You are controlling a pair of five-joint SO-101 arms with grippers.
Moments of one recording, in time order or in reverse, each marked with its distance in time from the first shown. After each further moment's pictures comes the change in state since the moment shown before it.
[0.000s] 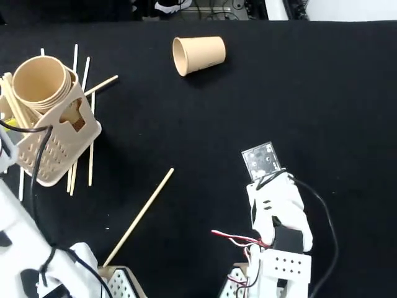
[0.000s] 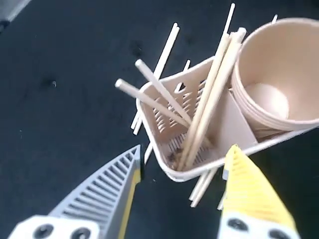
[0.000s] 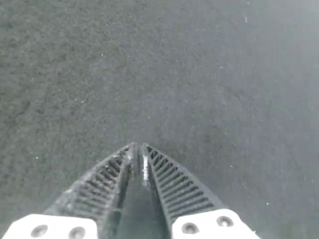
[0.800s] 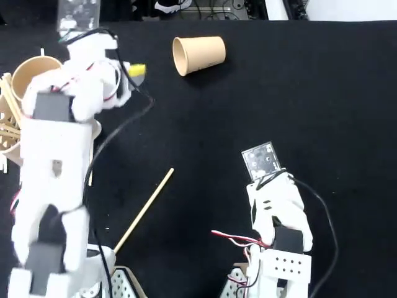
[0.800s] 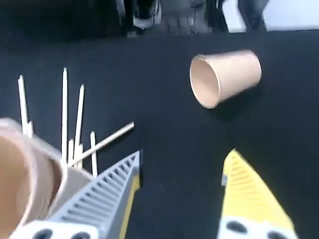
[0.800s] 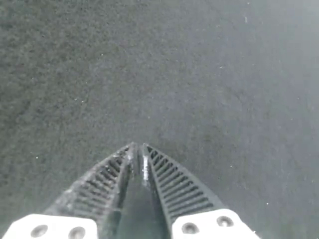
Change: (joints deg) left arm 43.1 23.6 -10.9 -16.3 6.5; right arm 0.0 0.0 0.0 0.0 0.0
